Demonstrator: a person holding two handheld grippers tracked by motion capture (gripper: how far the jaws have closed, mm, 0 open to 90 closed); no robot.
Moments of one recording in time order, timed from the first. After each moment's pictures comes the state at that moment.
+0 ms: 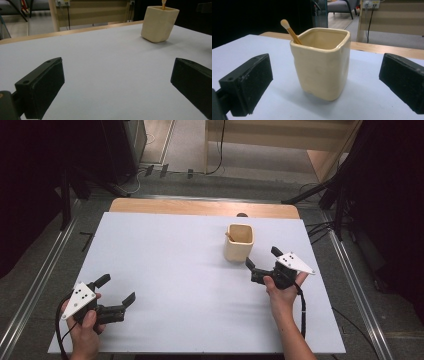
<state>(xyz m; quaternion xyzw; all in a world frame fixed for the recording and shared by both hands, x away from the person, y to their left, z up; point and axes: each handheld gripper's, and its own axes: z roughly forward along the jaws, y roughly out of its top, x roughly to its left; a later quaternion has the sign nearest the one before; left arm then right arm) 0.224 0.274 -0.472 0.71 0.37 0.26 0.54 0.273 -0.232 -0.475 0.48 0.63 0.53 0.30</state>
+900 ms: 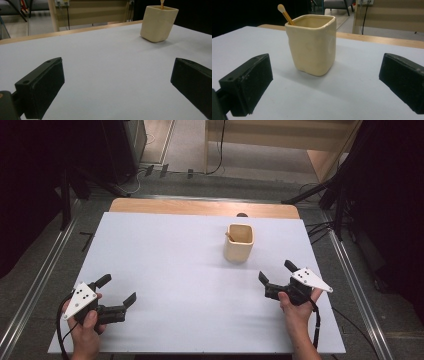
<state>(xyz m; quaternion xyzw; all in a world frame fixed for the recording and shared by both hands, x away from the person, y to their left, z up) 0.224 0.273 -0.473 0.71 0.37 0.26 0.54 0.231 -0.262 -0.483 0.49 0.64 0.51 0.30</state>
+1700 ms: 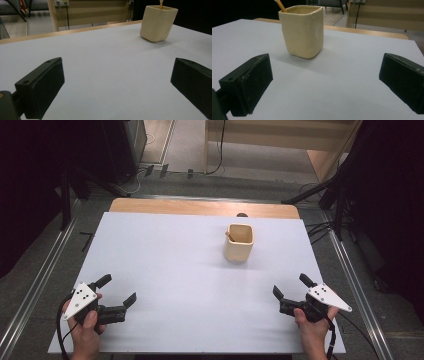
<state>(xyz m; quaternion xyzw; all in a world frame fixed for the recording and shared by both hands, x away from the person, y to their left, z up) 0.223 0.272 -0.473 0.72 0.36 0.25 0.54 0.188 -0.291 -0.490 0.49 0.64 0.50 0.32</state>
